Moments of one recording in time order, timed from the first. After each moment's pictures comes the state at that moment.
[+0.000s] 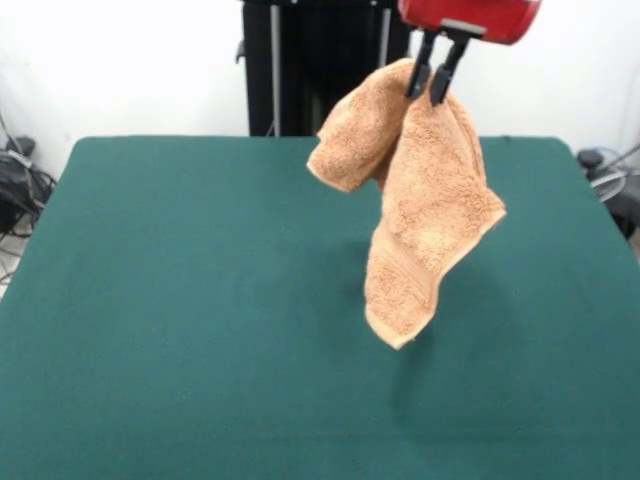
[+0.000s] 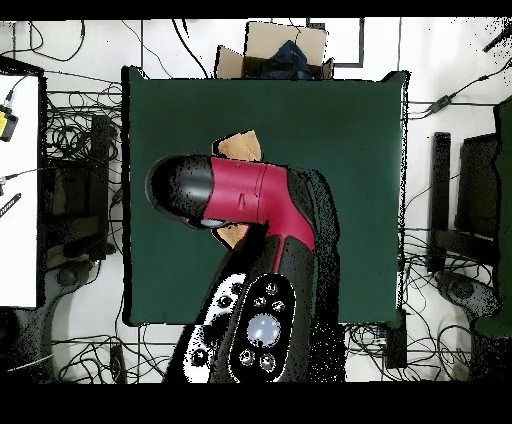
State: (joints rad) arm 0.08 -0.73 -0.27 1.48 0.03 0.91 1.63
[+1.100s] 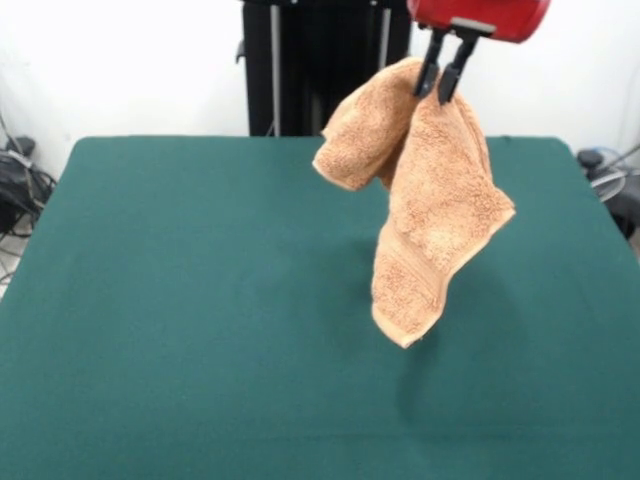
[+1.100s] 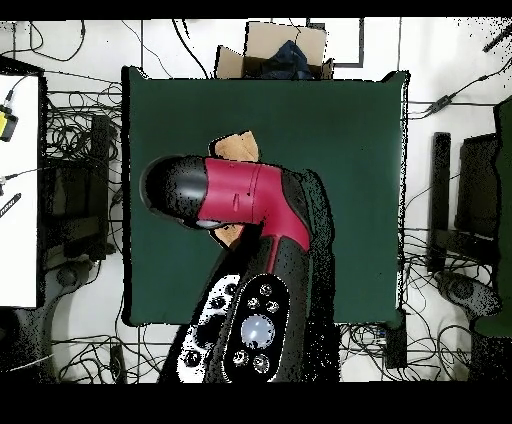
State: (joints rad) arm 0.09 -0.74 -0.27 1.48 0.02 0.91 1.63
